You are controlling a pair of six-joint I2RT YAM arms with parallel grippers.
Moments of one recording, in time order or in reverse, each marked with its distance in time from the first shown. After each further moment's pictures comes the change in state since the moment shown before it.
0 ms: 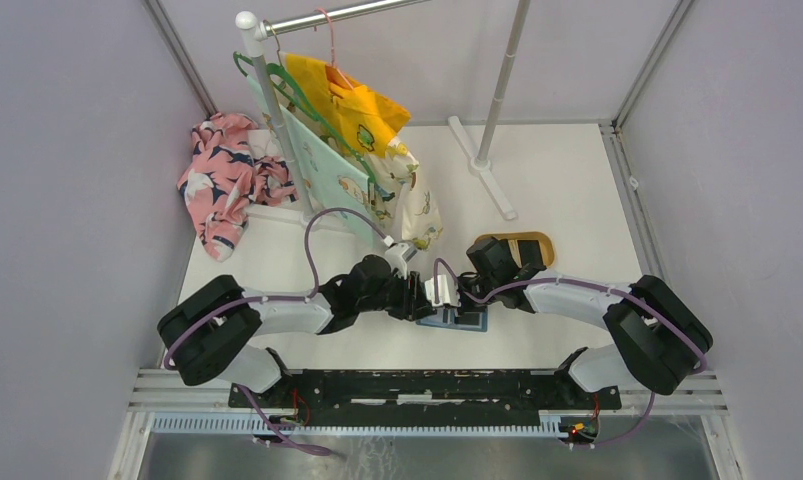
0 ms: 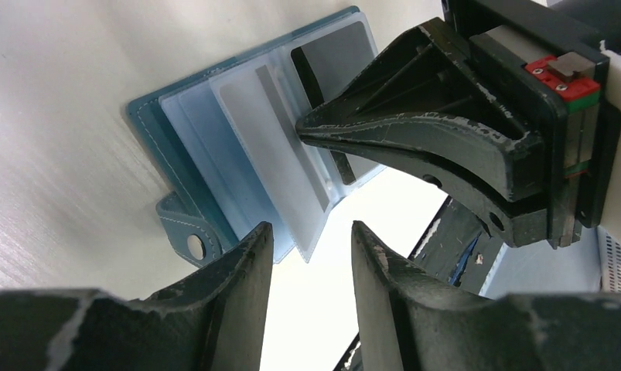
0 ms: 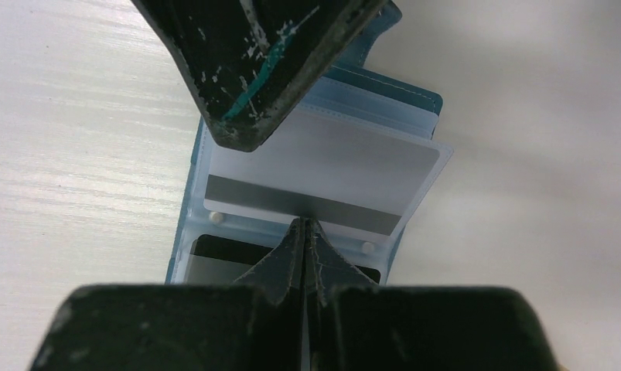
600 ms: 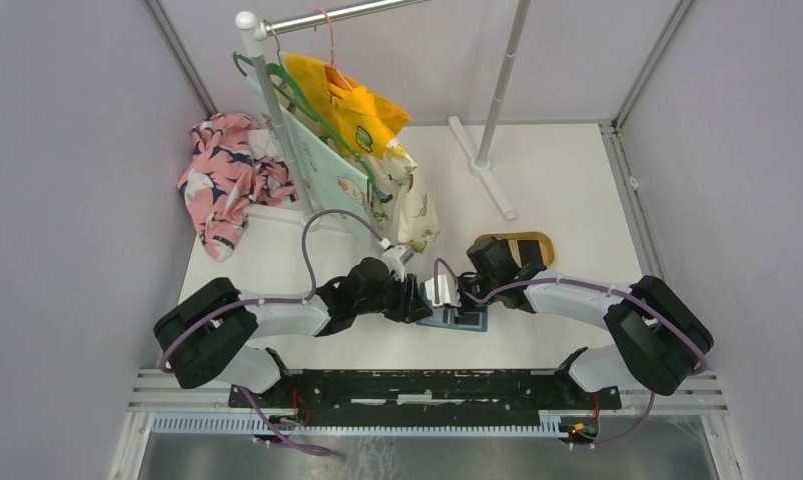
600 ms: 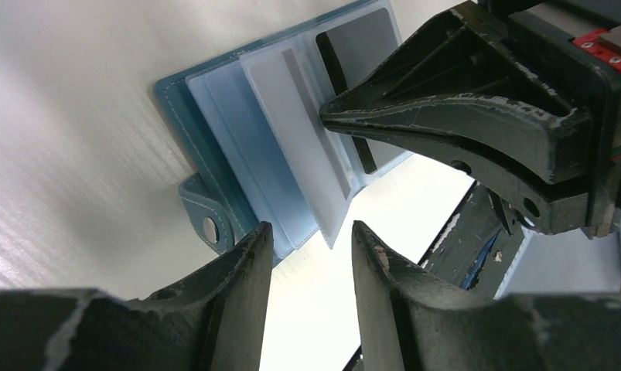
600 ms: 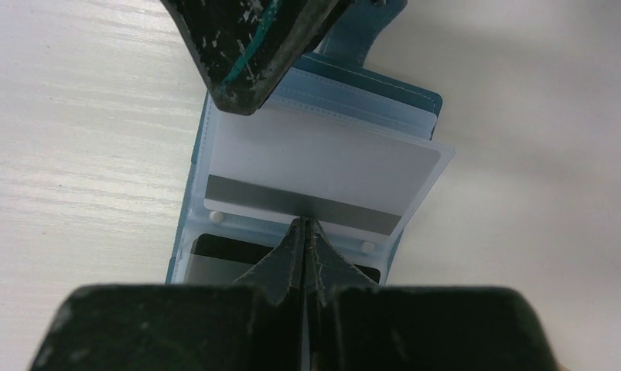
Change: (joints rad) left arm 0.000 -0.024 -0.021 -0.035 -0.036 0.023; right arm 0.000 -0.004 -0.001 -0.002 0.000 0.000
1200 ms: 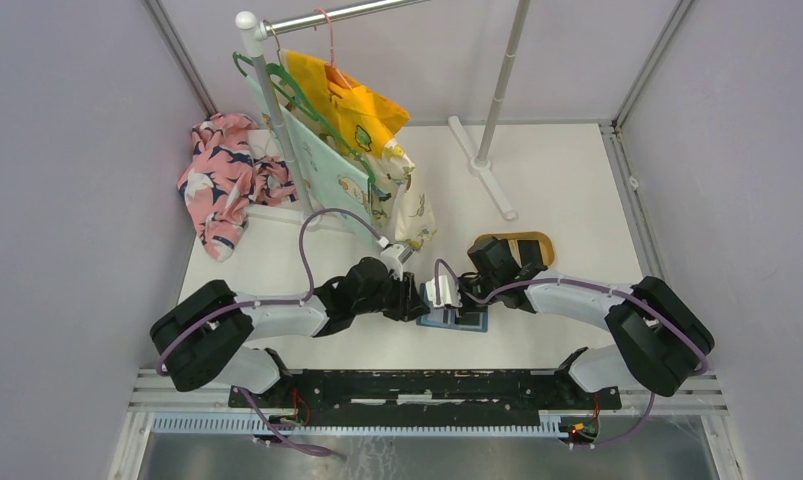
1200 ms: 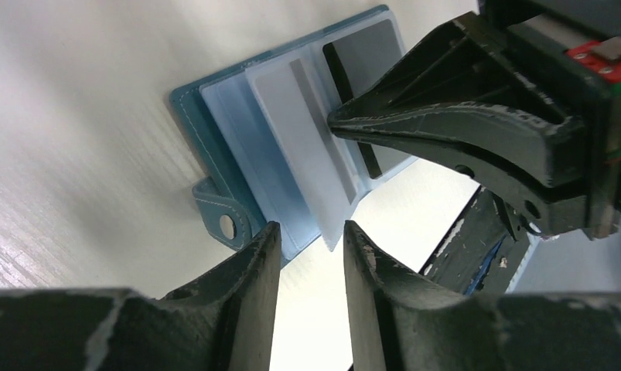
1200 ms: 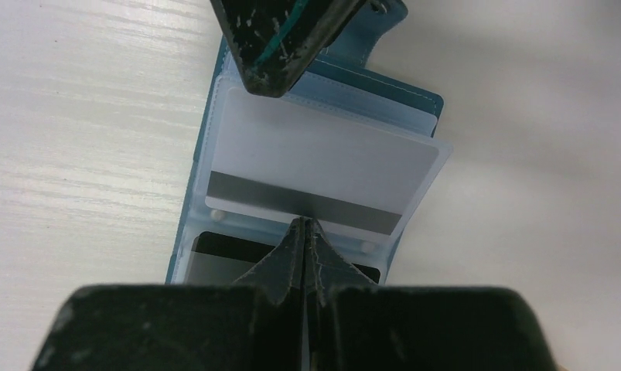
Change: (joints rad) left arm -0.001 -0.033 -0.001 -0.004 -0.018 0.004; right arm -0.003 -0.008 0.000 -0.019 -0.013 -0.025
